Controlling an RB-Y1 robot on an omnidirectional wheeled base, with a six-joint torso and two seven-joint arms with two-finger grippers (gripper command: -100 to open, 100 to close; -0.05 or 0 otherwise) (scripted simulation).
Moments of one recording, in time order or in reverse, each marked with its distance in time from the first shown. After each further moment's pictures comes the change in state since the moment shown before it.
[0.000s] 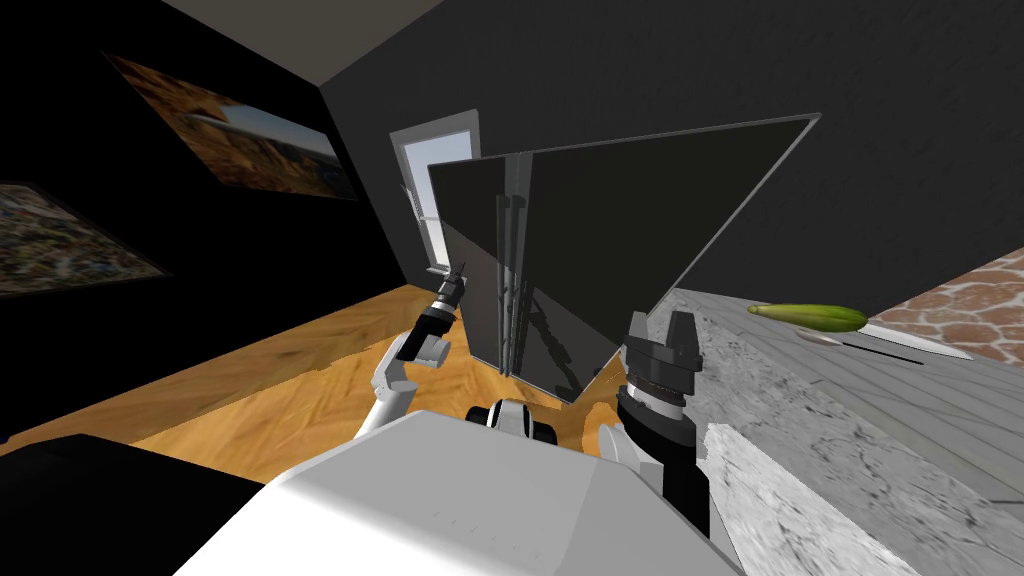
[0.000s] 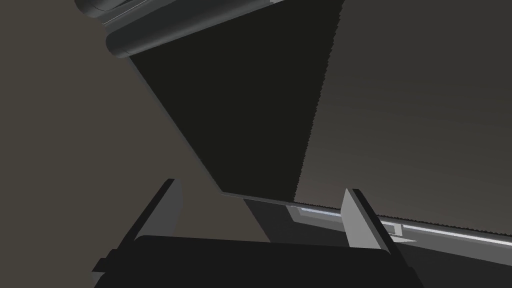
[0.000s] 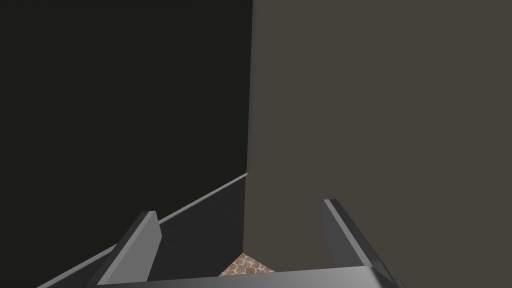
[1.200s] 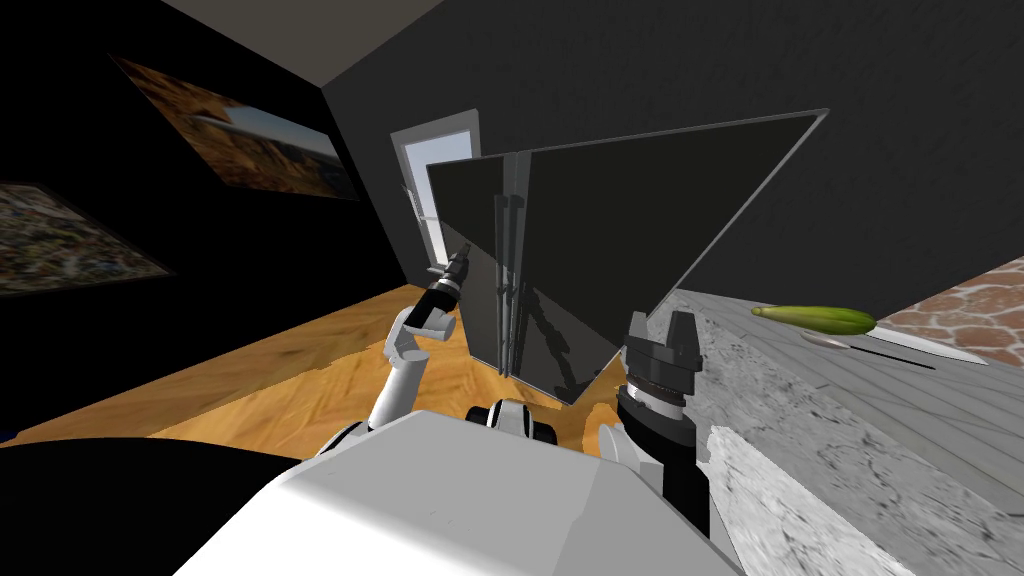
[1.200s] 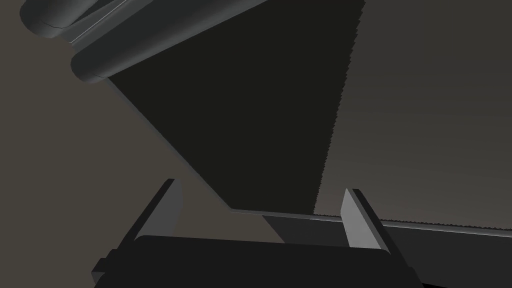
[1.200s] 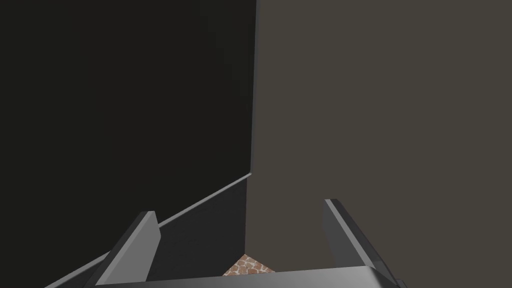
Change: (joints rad) left arm -0.258 0.016 0.042 0.002 -0.005 0.316 -0.099; right arm 0.000 0.000 0.000 0.000 0.000 0.000 0.000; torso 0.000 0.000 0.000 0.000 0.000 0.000
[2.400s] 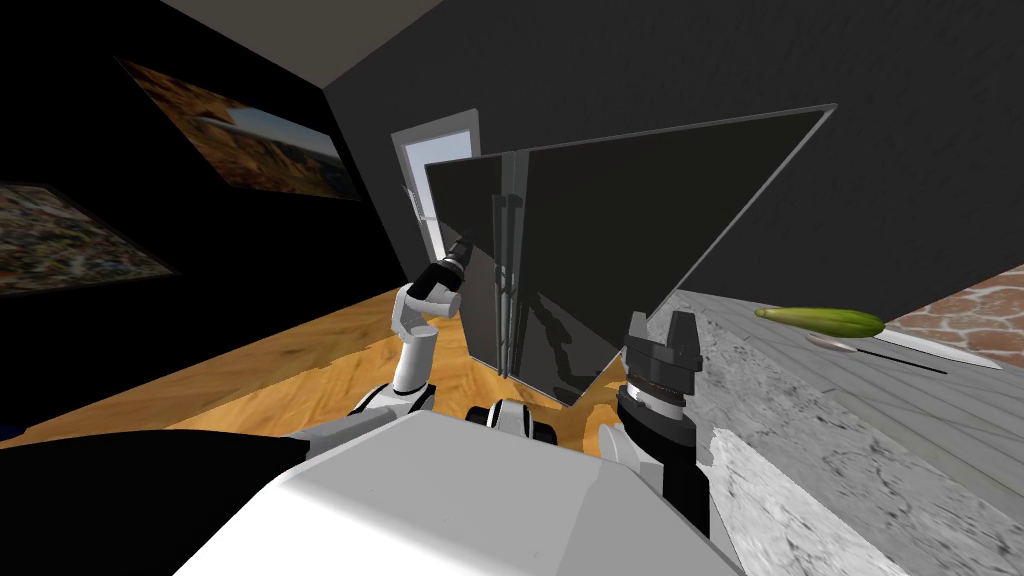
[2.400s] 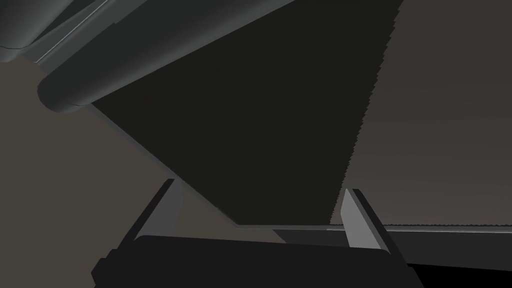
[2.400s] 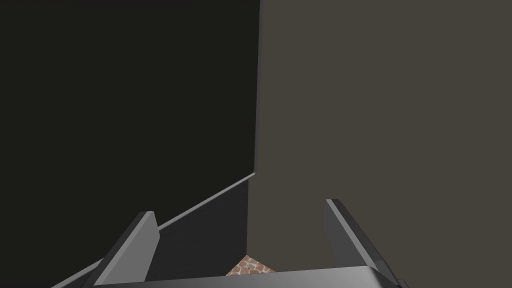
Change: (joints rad) left arm -0.244 -0.006 0.037 0.016 -0.004 0.310 -0.094; right arm 0.000 0.000 0.000 0.000 0.000 0.000 0.000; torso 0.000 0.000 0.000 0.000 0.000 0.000
